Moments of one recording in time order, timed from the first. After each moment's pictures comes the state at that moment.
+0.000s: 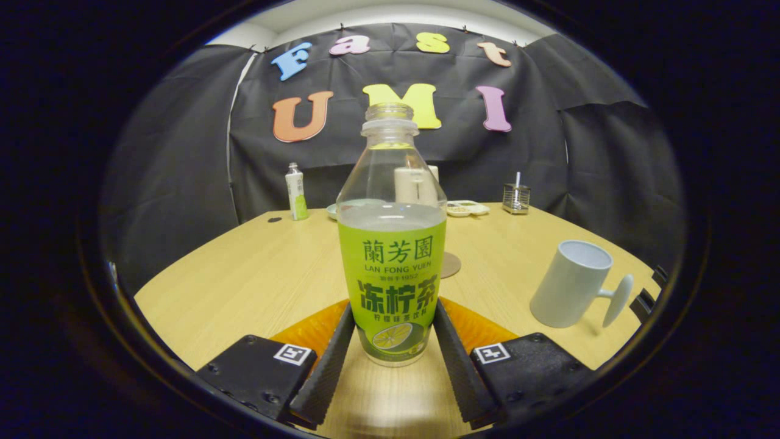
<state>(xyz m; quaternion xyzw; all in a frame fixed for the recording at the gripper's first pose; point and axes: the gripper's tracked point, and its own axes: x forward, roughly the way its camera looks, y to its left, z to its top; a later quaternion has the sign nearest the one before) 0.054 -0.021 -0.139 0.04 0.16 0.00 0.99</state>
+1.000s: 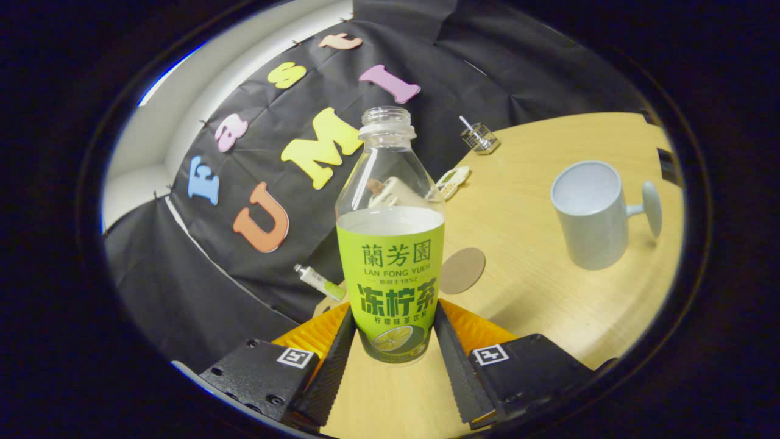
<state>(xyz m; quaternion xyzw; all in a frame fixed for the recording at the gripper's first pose) 0.079 -0.025 -0.058 0.45 0.14 0.04 0.88</state>
